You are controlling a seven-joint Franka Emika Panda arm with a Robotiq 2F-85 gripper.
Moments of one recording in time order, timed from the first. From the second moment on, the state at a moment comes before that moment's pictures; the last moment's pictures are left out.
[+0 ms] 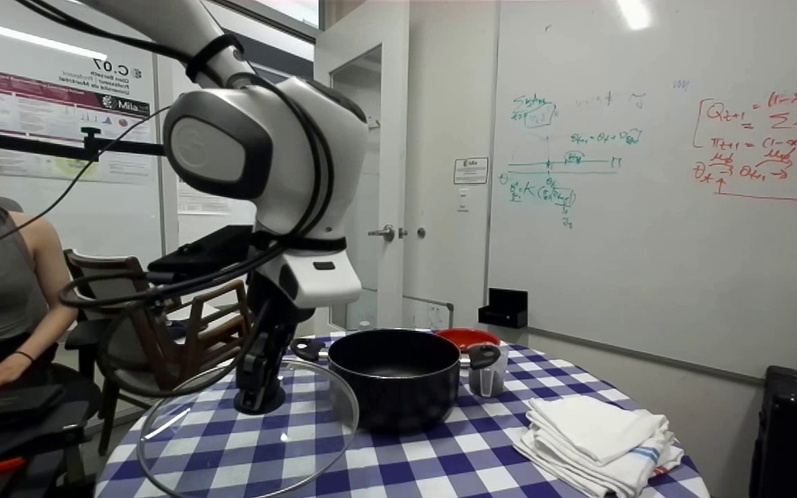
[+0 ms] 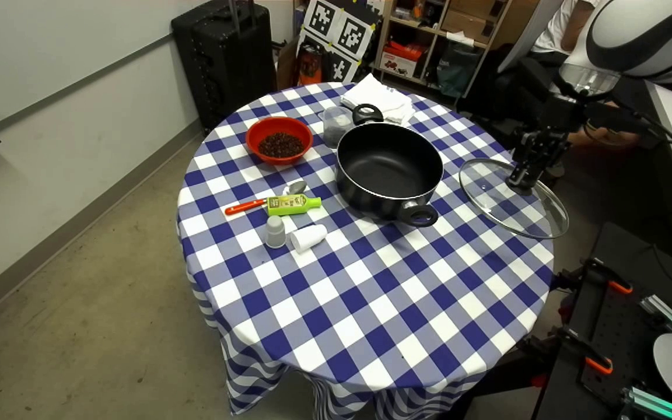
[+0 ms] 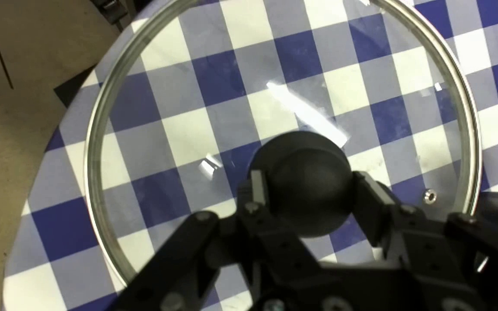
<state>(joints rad) -0.22 0.13 -0.15 -2.38 0.36 2.22 -0.07</state>
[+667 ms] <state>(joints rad) -0.19 0.22 -0.15 -2.41 0.32 2.33 0.08</state>
